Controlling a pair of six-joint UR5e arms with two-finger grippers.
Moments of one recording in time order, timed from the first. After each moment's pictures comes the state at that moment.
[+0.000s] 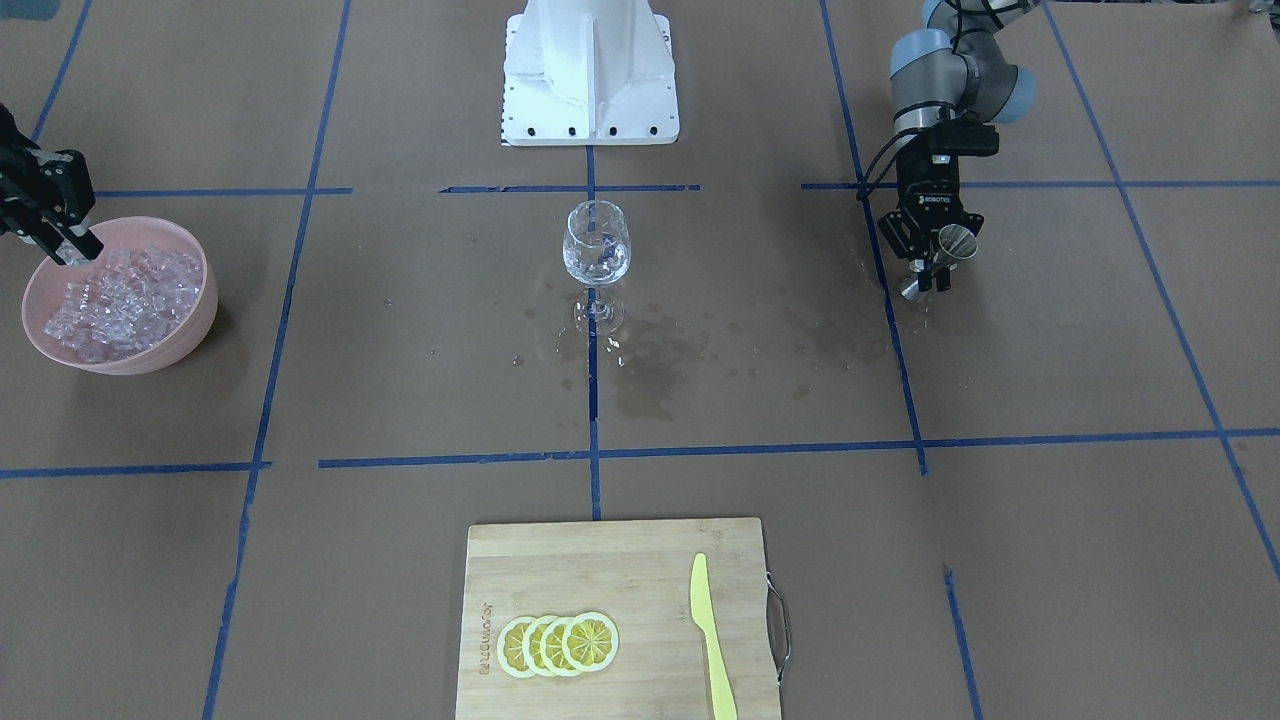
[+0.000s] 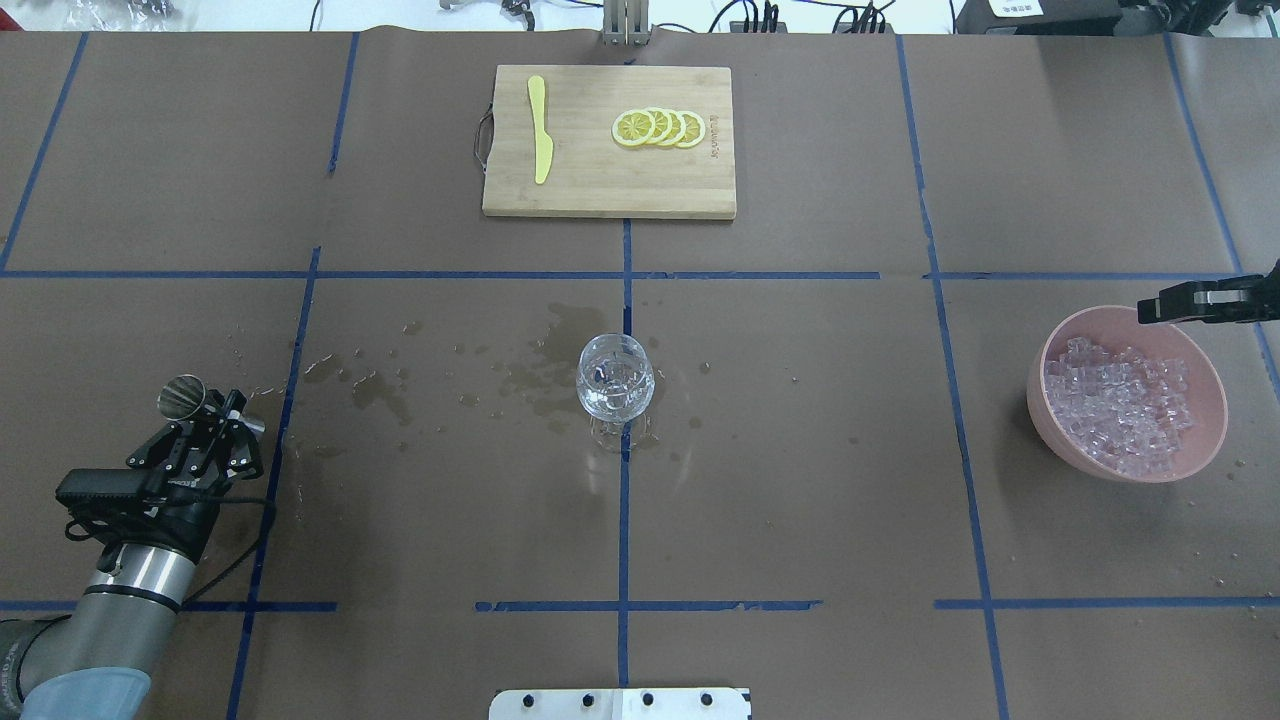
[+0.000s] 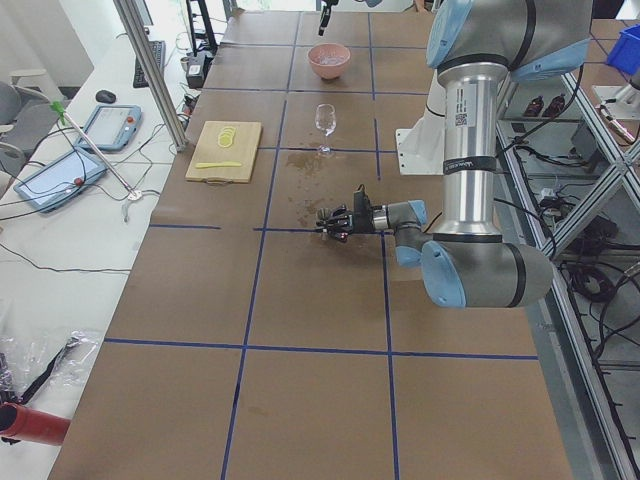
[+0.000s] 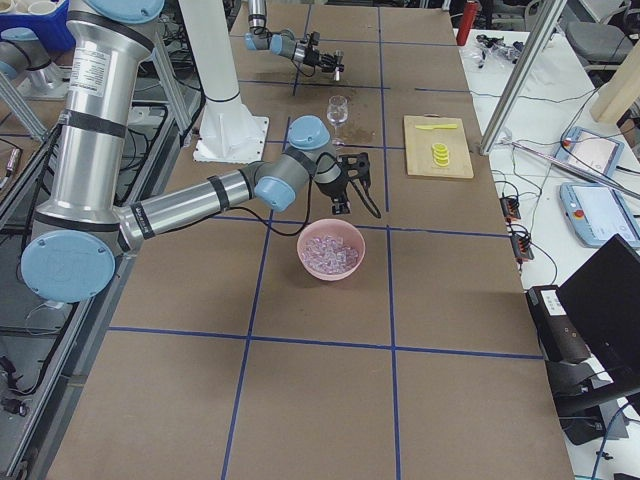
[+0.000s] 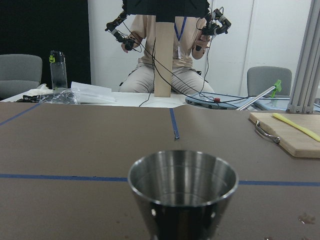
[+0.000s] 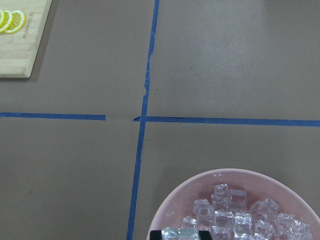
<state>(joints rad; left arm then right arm) -0.08 -1.46 -1.63 -2.63 -0.36 -1.38 1.05 -1.78 2.12 -1.04 2.11 0.88</state>
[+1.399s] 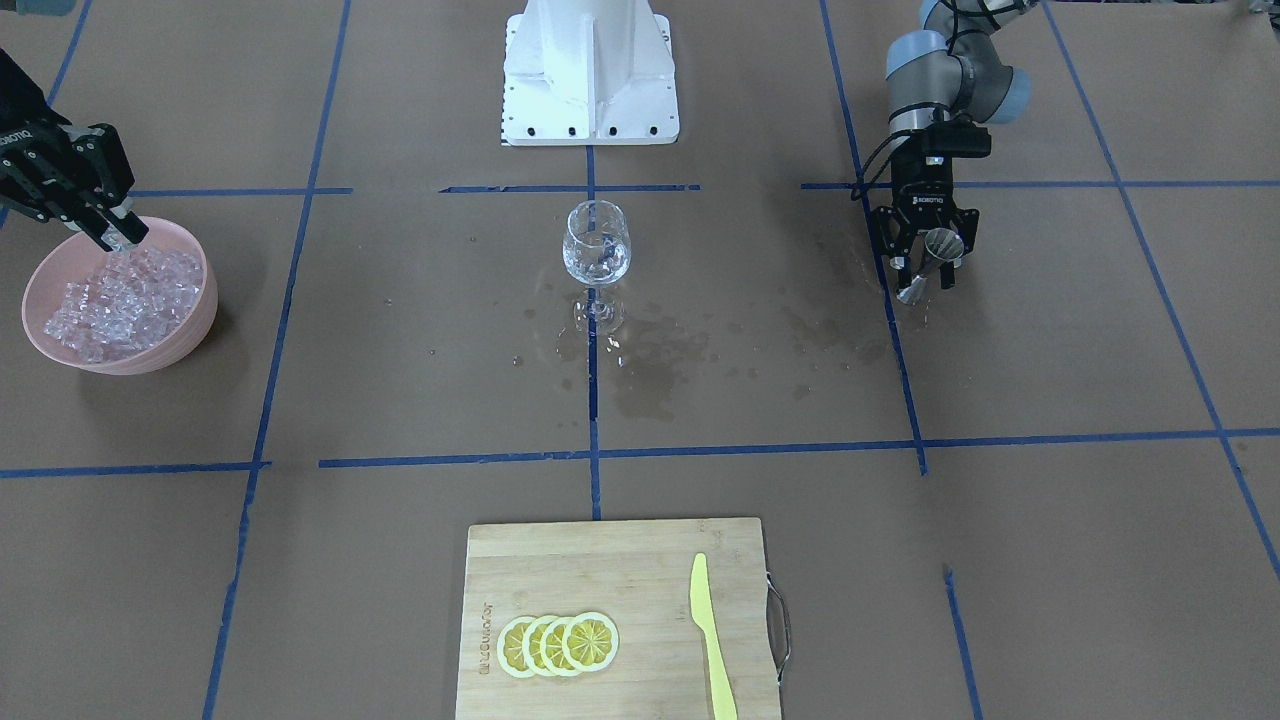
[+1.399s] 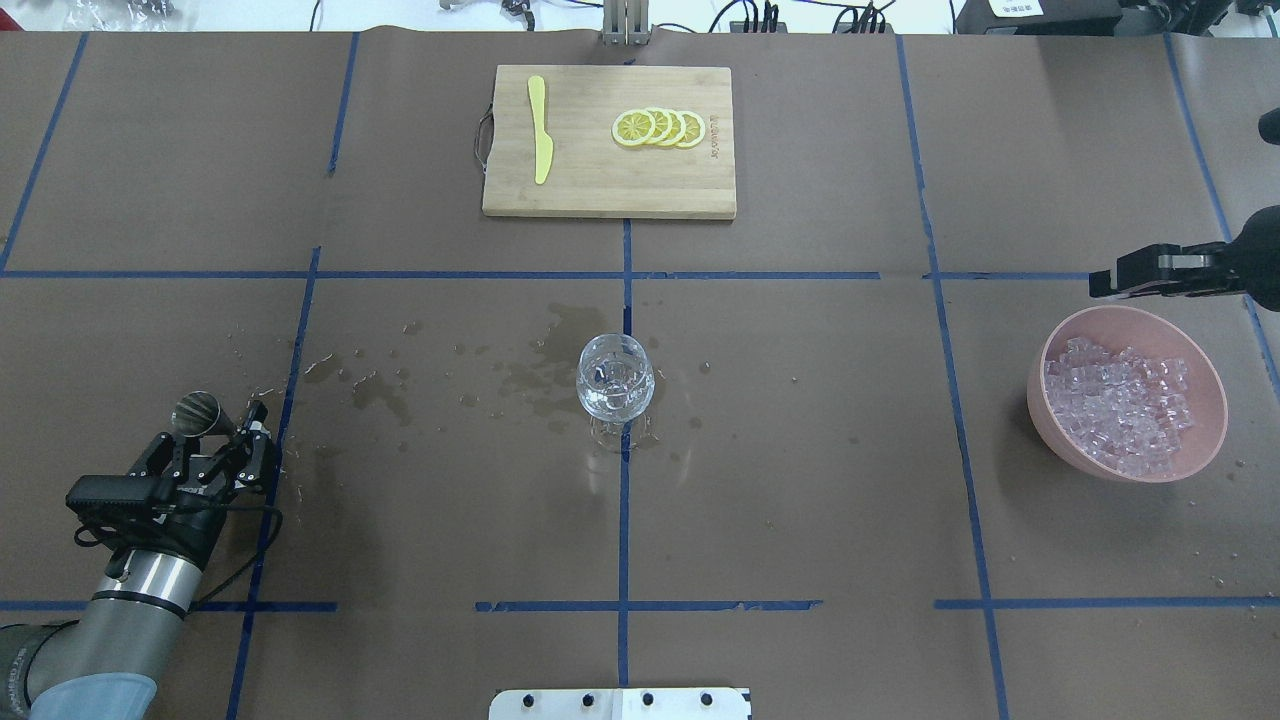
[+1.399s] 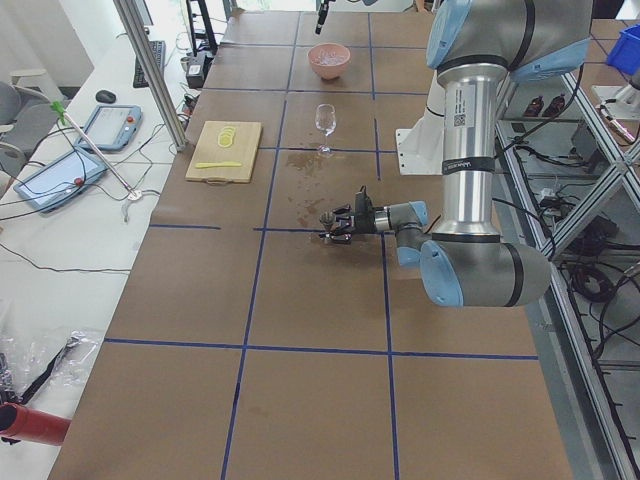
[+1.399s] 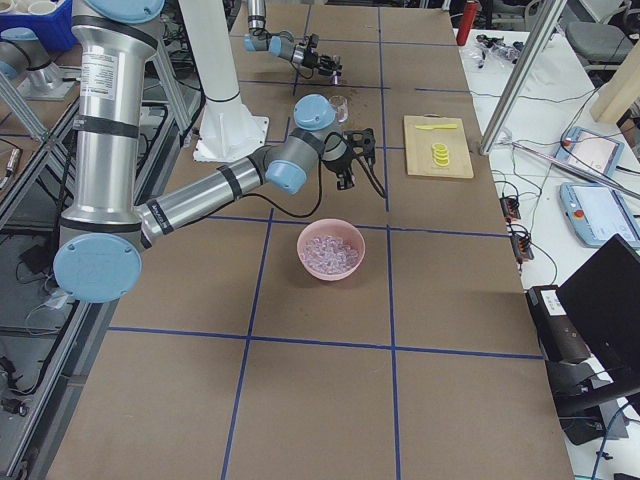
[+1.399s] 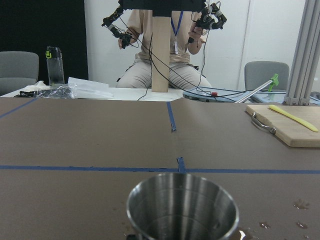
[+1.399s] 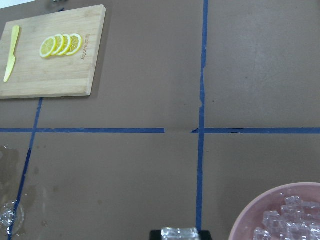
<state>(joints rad) -0.07 -1.47 -1.62 -2.63 -0.36 -1.38 1.05 -1.67 2.15 -1.04 2.19 1.00</state>
